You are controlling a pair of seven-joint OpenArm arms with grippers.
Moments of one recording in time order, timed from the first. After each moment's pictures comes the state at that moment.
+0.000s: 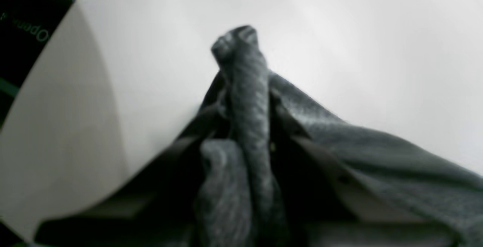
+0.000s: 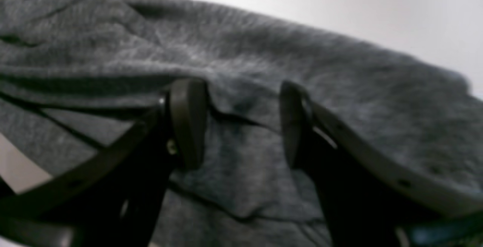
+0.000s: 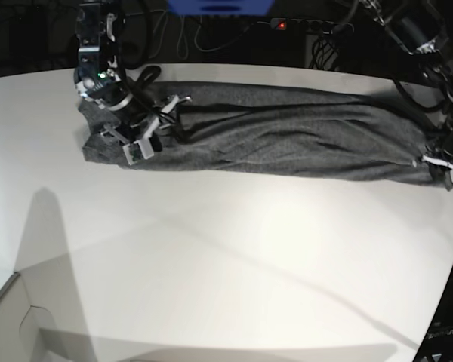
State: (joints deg) left arm -0.1 -12.8 -44.8 84.9 -18.2 -25.6 42.6; right arm -16.9 0.7 4.5 95.7 7.2 27.6 -30.9
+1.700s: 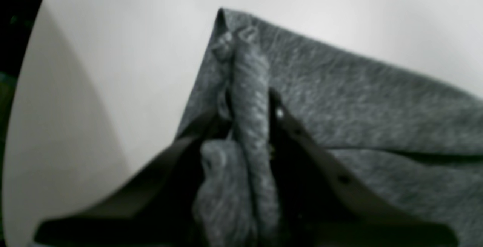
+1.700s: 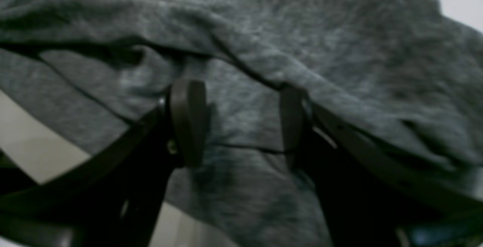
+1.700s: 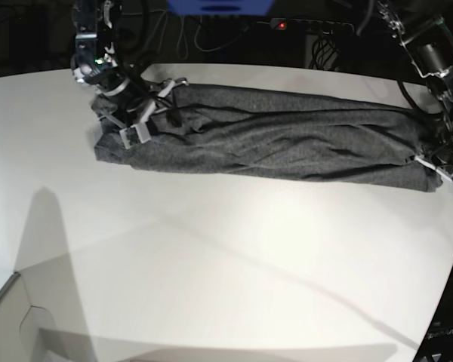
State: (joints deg) left arm -5.8 -20.5 -34.9 64.7 -5.2 -25.4 35.0; right arm -21.2 2.1 4.8 97.0 7.2 27.6 -30.6
